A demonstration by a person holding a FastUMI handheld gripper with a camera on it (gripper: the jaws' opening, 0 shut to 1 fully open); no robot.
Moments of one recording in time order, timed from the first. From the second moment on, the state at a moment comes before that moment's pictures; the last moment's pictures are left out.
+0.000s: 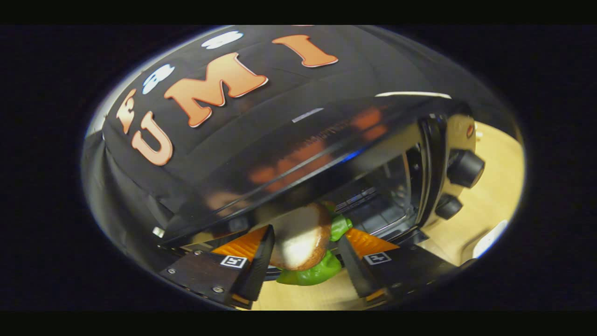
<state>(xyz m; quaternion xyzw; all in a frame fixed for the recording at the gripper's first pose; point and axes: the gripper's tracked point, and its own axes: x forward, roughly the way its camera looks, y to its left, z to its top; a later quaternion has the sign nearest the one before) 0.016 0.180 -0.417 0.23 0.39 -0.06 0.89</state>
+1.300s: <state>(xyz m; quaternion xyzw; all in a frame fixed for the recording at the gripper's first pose) -0.107 0.130 -0.324 0.12 0.44 0.07 0.89</state>
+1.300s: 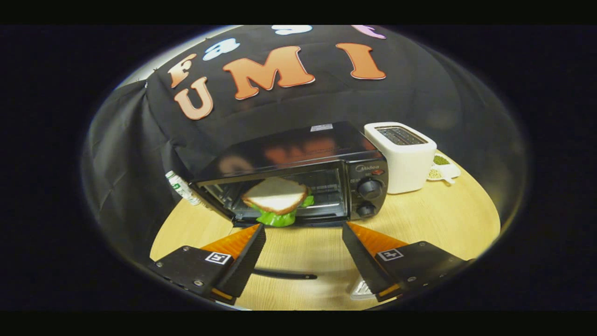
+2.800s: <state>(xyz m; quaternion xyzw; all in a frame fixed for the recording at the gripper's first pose) -0.220 0.195 -0.433 0.07 0.61 0.11 0.78</state>
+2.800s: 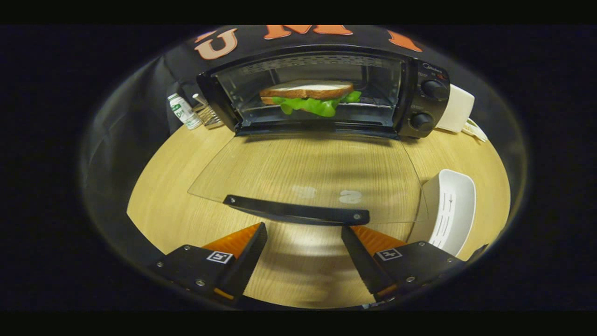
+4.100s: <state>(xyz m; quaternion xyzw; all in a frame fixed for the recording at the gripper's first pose) -0.047 0.185 -0.344 0.06 0.44 0.10 0.89</state>
